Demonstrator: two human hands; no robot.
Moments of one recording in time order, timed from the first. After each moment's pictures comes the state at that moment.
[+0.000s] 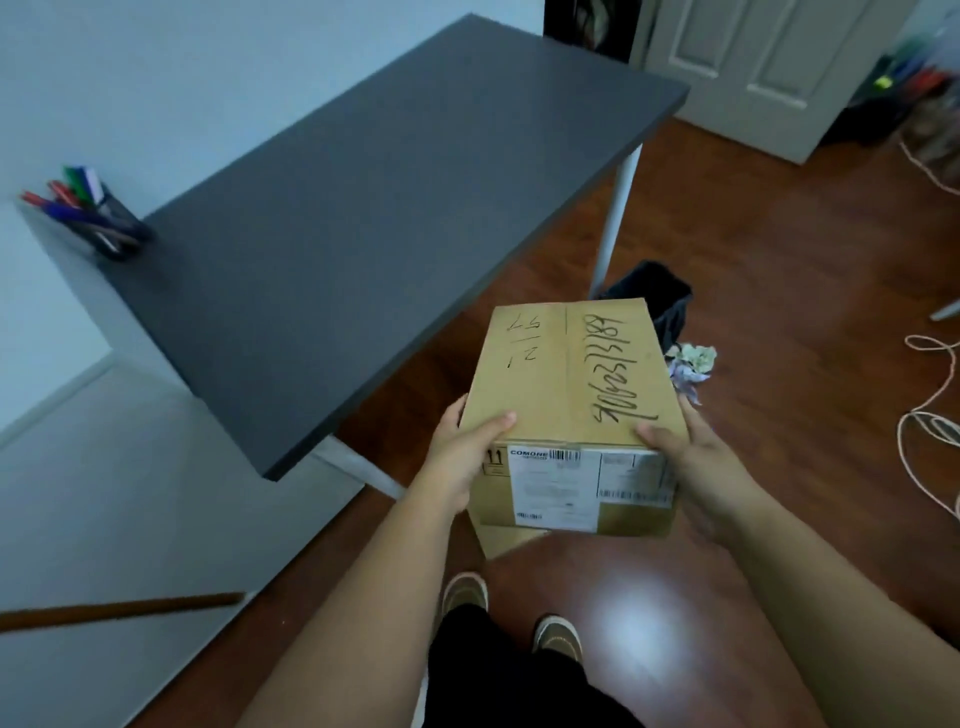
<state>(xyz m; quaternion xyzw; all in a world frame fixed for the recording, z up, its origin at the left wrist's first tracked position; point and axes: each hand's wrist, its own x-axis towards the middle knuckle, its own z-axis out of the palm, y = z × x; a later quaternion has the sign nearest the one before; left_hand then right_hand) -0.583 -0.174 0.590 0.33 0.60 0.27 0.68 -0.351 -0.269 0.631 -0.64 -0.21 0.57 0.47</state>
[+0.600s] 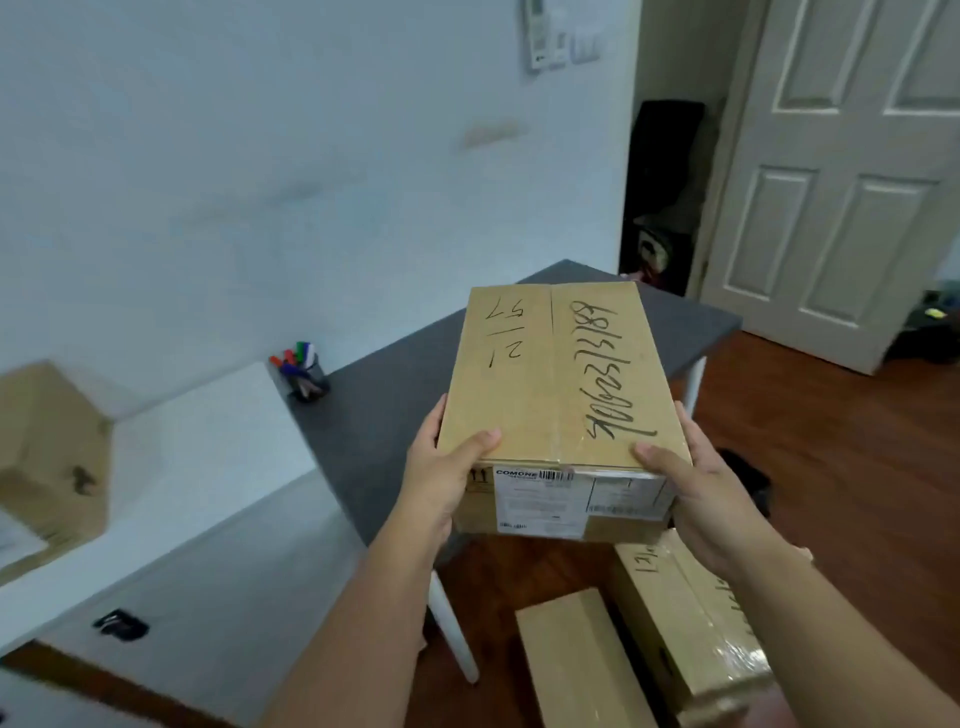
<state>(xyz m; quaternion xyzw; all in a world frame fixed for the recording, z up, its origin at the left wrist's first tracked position) -0.687 -0.144 0.788 0.43 0.51 0.50 0.55 -0.438 -0.215 0.798 -0.47 -0.36 0.56 0.58</state>
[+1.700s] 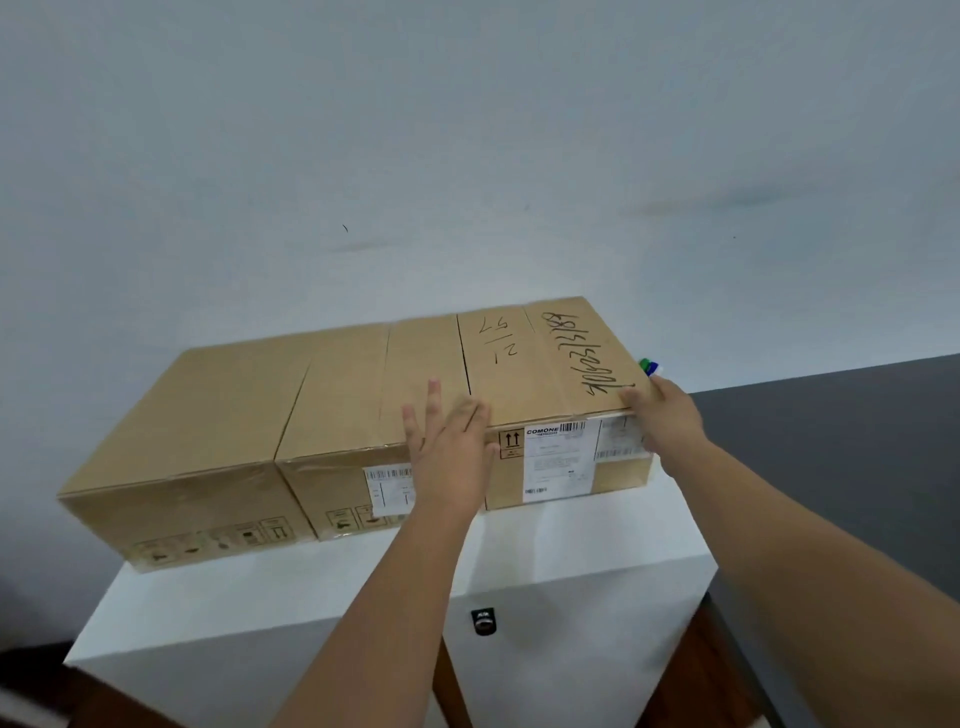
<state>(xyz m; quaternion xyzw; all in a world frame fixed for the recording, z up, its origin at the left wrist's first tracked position) -1.208 -0.088 0.787 0.56 0.80 0.12 -0.15 -0.995 0.047 0.809 -0.61 -0.59 0.40 0.35</state>
